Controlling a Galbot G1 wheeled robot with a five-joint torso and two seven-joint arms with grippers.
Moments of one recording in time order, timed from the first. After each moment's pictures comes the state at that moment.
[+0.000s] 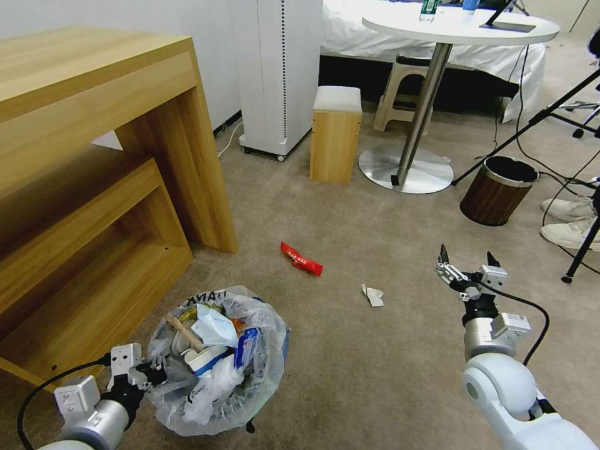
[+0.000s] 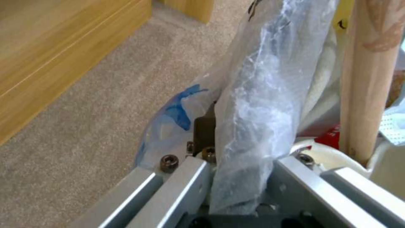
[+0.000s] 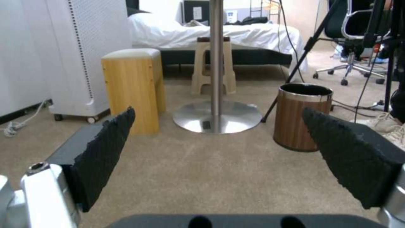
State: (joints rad) left arm 1.89 -1.05 -0.76 -2.30 -0.84 0.40 -0.25; right arm -1.37 1.00 0.47 1.93 0.50 0.14 0.44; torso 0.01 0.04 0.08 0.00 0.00
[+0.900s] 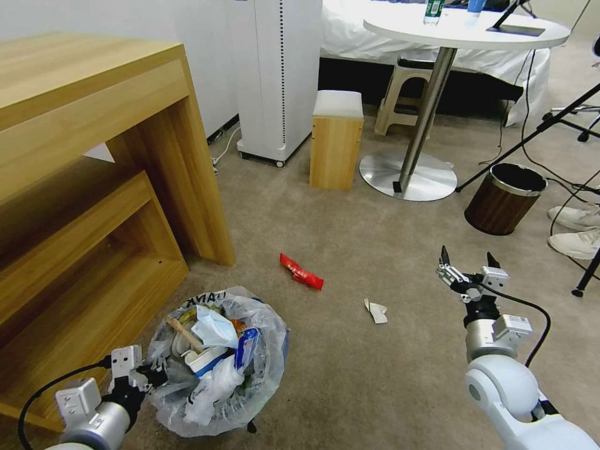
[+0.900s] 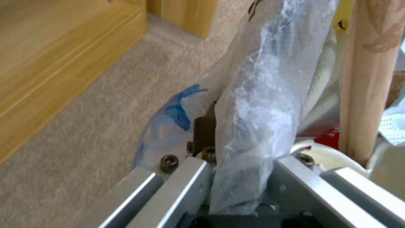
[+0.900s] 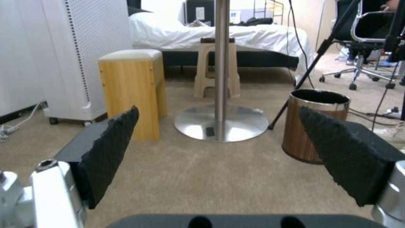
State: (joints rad) left arm 1.89 -1.07 -0.76 -2.30 -0.82 0.39 -0.24; right arm -1.38 0.98 0.47 1.93 0.51 0.15 0.44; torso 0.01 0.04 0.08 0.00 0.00
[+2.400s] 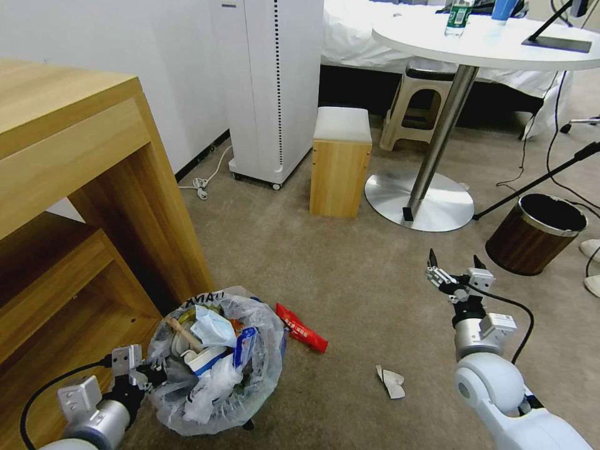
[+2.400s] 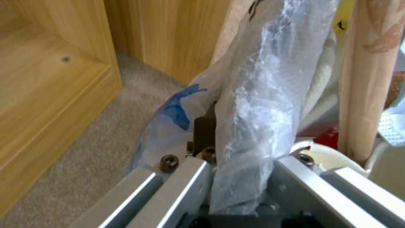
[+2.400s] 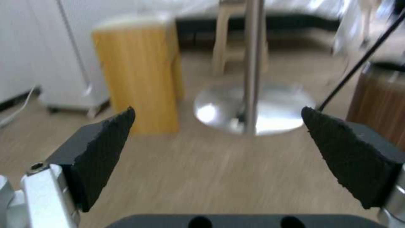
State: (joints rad) left arm 1.87 -1.05 -0.74 -2.26 -0.84 0.40 -0.25; right arm -1.33 0.95 0.33 1.90 0.60 0.09 0.48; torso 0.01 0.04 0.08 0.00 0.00
